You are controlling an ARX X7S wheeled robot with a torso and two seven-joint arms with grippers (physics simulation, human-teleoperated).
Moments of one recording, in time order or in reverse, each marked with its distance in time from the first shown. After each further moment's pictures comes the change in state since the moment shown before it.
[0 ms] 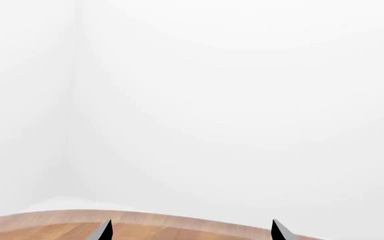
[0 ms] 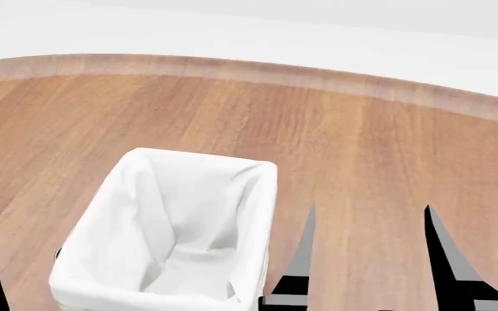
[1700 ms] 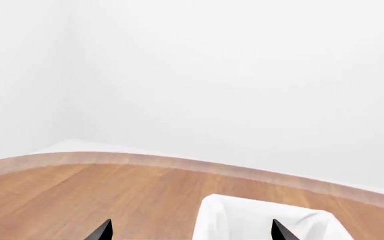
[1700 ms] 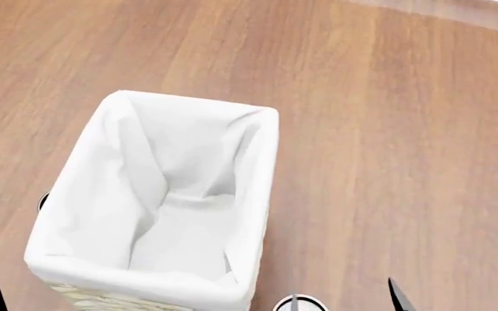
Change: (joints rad) left arm -0.002 -0.083 0.040 0.006 -0.047 0.020 -0.100; right arm -0.235 0.152 -0.076 0.349 -0.076 -0.469 -0.109
